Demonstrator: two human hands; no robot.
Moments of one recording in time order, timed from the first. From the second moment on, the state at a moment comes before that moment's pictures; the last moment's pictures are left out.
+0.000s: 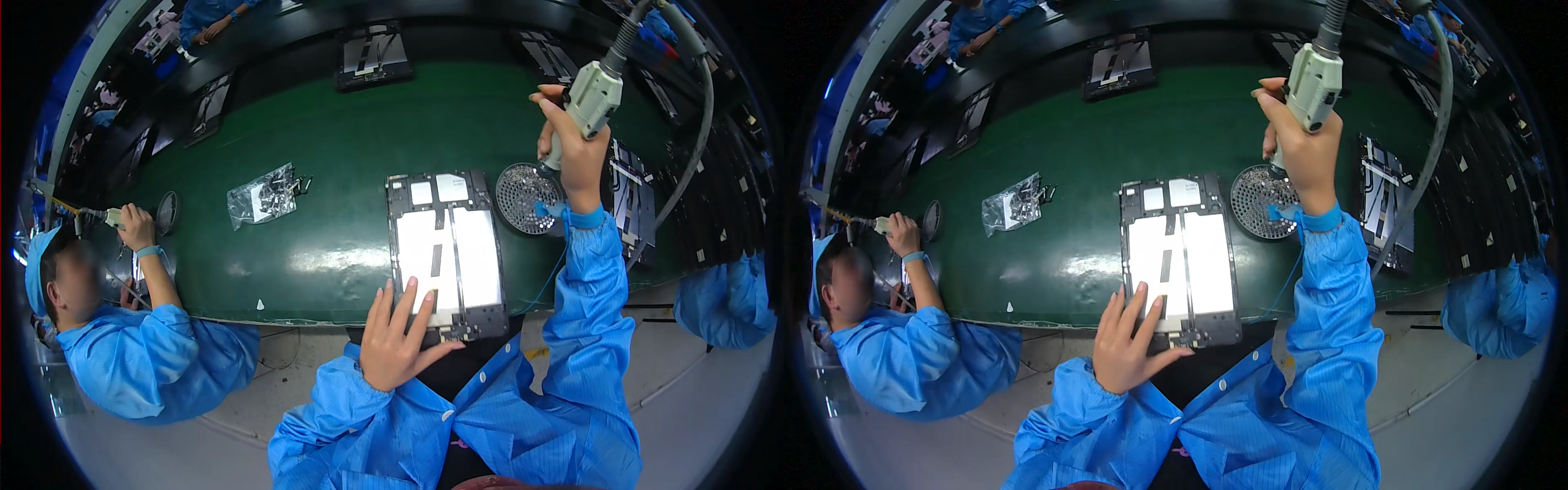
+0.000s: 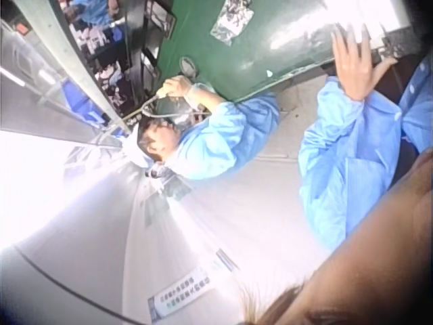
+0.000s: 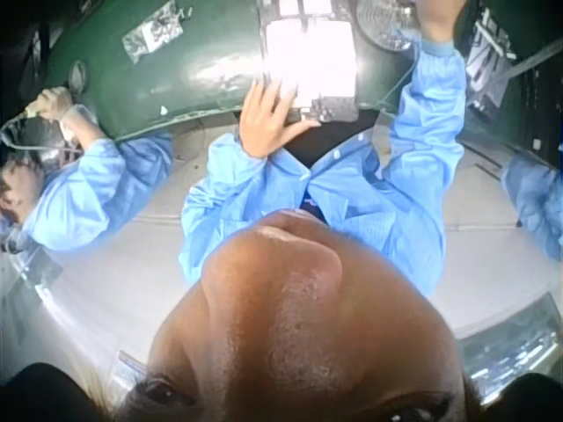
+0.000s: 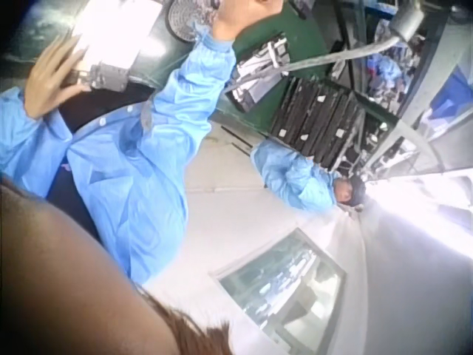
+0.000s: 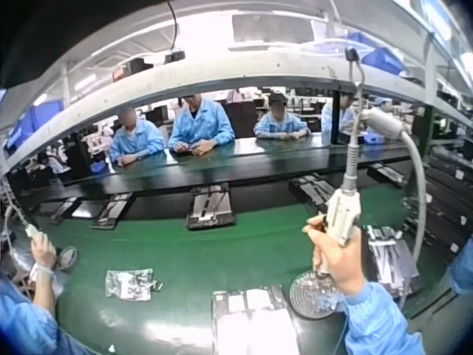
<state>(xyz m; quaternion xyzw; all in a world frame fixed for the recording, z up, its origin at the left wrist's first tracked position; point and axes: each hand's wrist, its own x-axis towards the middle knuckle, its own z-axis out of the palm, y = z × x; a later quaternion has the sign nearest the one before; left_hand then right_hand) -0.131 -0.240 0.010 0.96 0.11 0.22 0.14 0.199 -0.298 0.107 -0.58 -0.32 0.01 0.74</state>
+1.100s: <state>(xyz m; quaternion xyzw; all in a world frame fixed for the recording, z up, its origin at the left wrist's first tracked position) 0.207 -0.009 -0.016 0.95 0.06 0.31 -0.01 0.192 -0.292 0.088 -0.60 -0.32 0.02 0.73</state>
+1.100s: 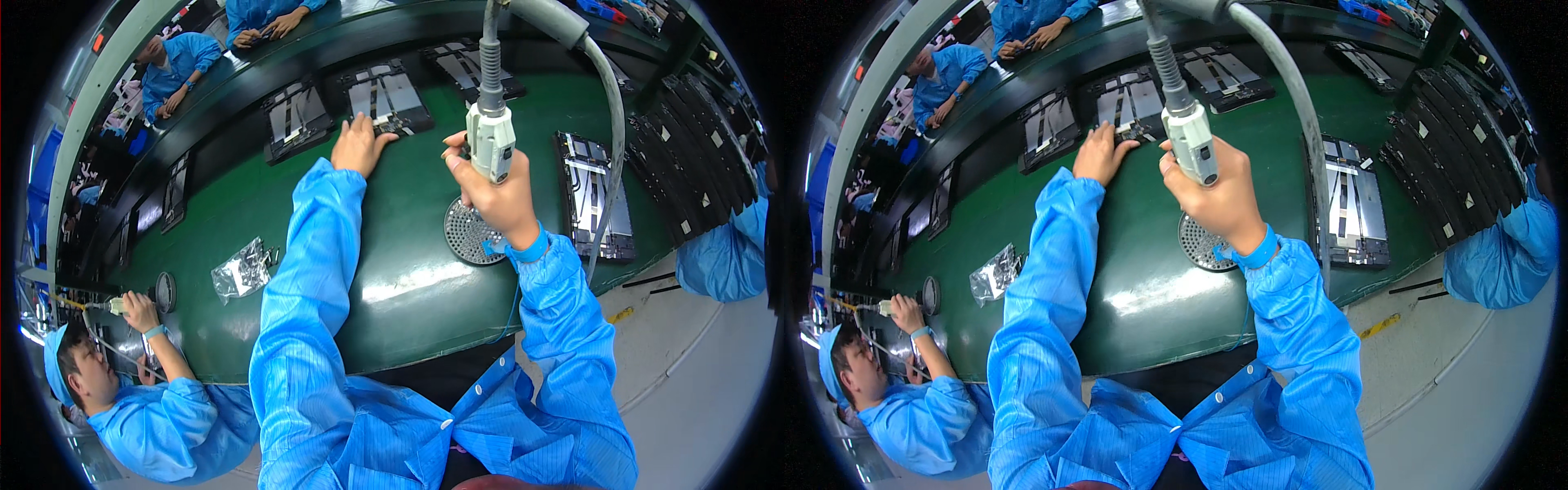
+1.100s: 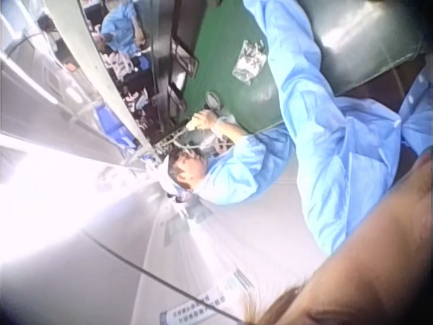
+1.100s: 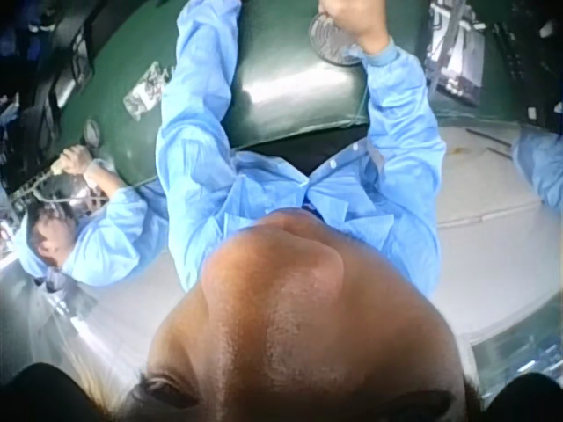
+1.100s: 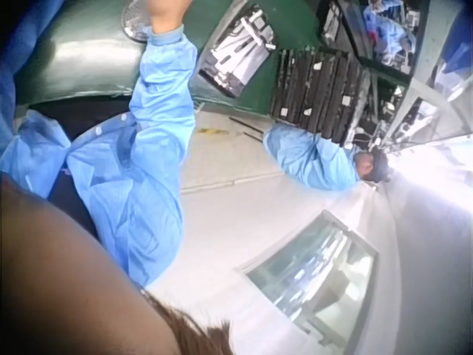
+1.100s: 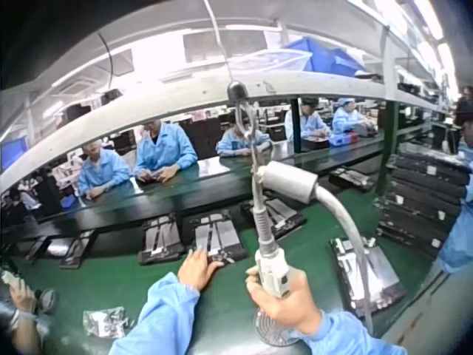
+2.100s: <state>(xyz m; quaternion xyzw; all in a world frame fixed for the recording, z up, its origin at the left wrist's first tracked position) 0.125 0.189 0.059 0.74 0.33 0.37 0.44 0.186 -0.296 0.085 -0.62 -0.30 0.04 0.73</state>
